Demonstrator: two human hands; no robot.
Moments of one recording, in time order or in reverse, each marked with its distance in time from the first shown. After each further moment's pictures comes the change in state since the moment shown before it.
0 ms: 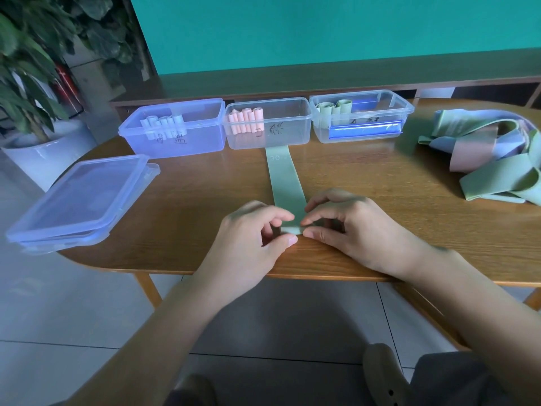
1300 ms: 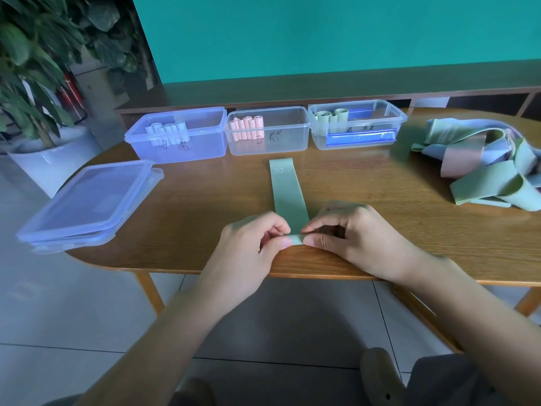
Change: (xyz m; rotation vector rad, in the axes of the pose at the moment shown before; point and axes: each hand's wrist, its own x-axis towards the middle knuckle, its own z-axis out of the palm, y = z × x) left_hand -0.010 0.003 0.001 -0.009 0.000 0.013; right_hand -0.009 -0.007 -0.004 0.073 0.024 0.000
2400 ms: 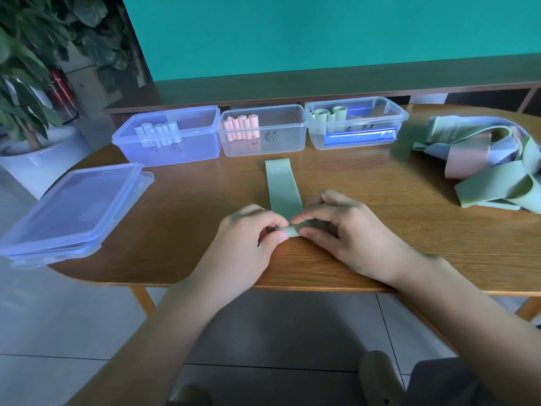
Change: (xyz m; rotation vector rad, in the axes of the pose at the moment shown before) left_hand 0.027 -0.009 0.001 0.065 -0.031 -0.003; right_hand 0.015 0.010 0.007 -0.082 0.041 0.002
